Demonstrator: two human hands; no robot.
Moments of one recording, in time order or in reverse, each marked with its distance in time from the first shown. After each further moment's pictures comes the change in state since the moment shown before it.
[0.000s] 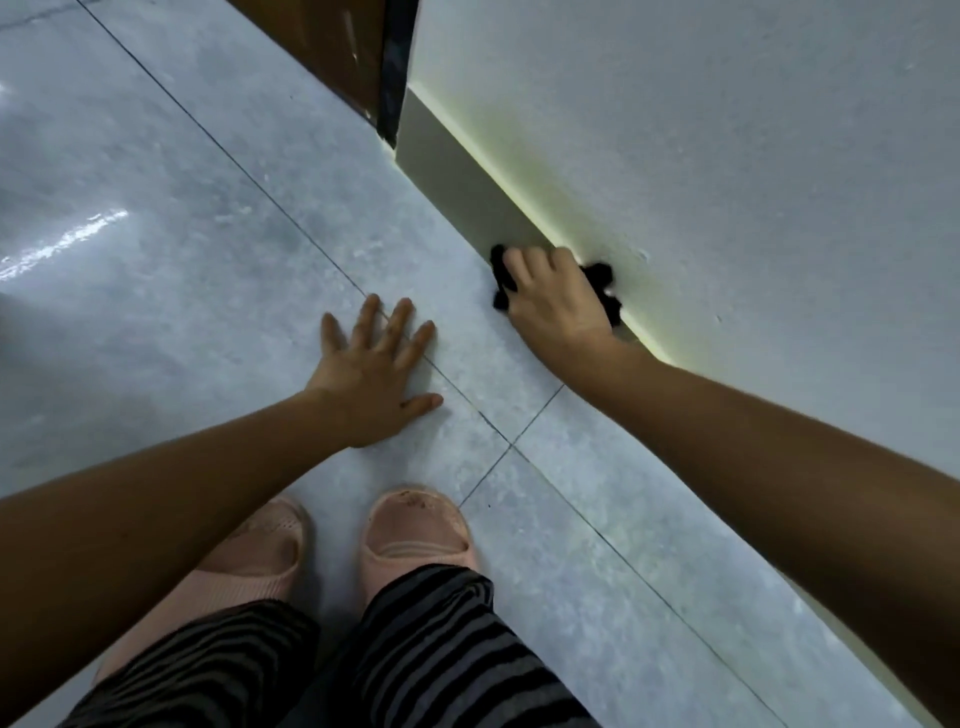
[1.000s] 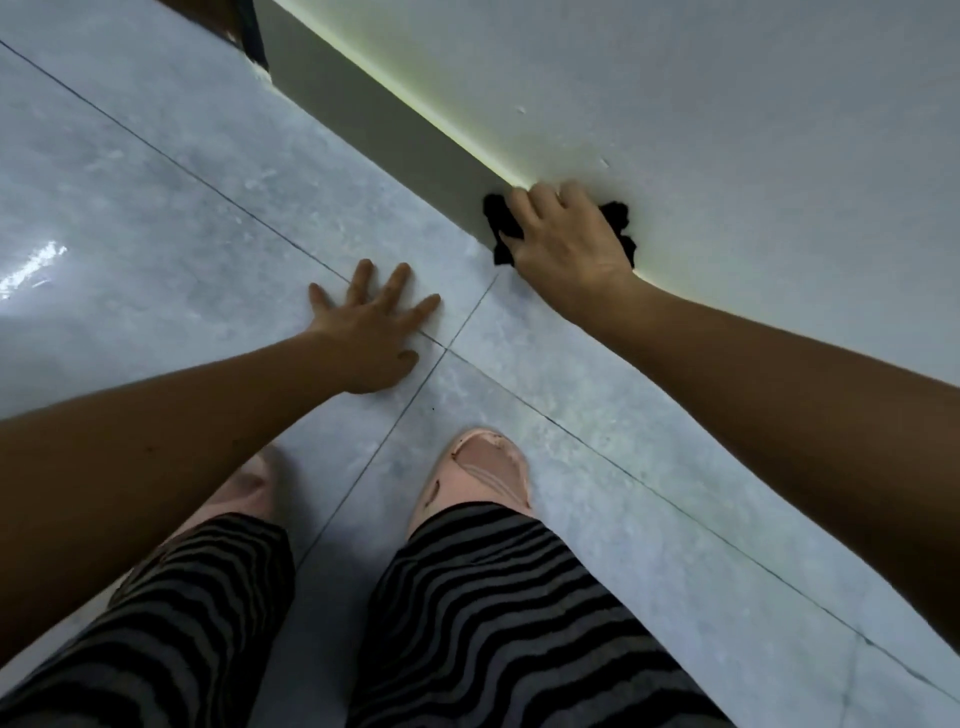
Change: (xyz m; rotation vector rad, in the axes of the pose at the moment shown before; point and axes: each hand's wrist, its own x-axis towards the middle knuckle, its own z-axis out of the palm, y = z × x) left_hand 0.002 0.074 0.003 0.100 -0.096 0.152; right_hand -0.106 0.015 0.020 -0.097 -0.169 0.114
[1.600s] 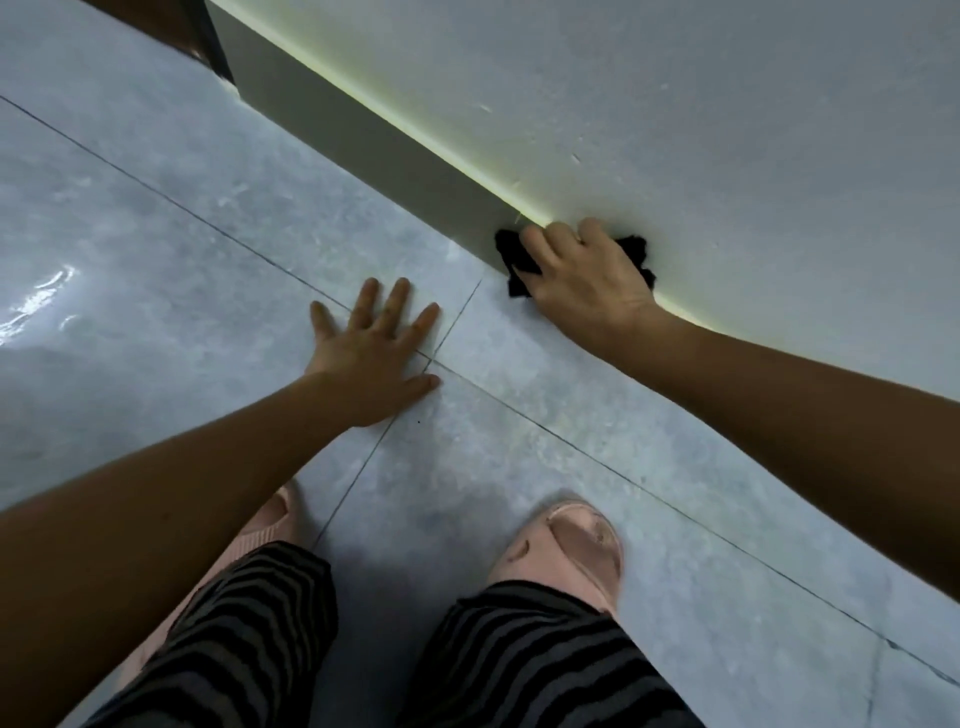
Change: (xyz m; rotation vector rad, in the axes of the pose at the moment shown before) left_hand 0.008 0.021 0.014 0.029 0.093 -0.012; right_hand -0.028 -0.008 0.047 -0.028 0.090 0.011
